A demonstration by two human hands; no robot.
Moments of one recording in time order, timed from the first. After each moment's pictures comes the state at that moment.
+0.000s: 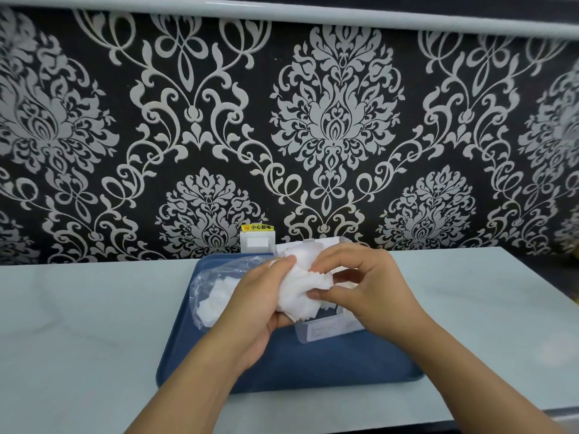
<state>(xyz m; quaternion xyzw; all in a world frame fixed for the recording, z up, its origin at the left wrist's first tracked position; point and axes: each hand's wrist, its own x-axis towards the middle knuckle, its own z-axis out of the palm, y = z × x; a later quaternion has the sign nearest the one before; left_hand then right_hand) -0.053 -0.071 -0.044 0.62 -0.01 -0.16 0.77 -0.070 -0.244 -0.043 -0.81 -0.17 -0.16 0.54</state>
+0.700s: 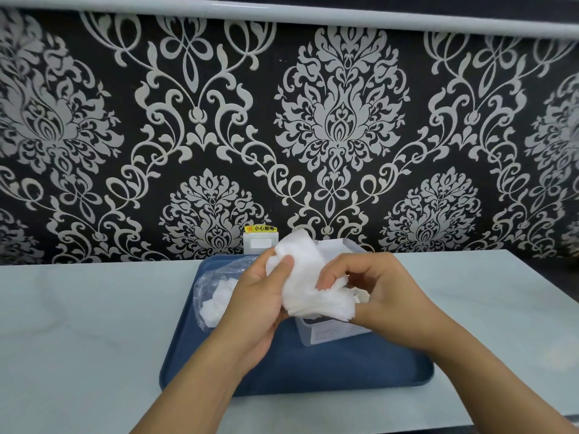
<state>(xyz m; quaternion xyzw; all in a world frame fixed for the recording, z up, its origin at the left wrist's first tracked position) -0.051 -0.071 -0.044 0.57 -0.03 -0.11 0.81 -0.079 -0.253 -0.034 -0.82 -0.21 -0.08 0.53</state>
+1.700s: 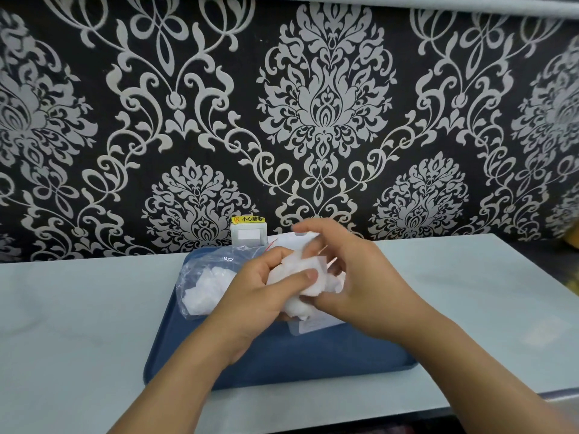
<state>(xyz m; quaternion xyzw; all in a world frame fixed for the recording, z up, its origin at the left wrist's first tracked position) -0.055 -0.068 -0.046 0.68 -0.15 -0.17 0.70 -0.086 -0.238 -0.022 -0.89 -0.18 -0.14 0.39</state>
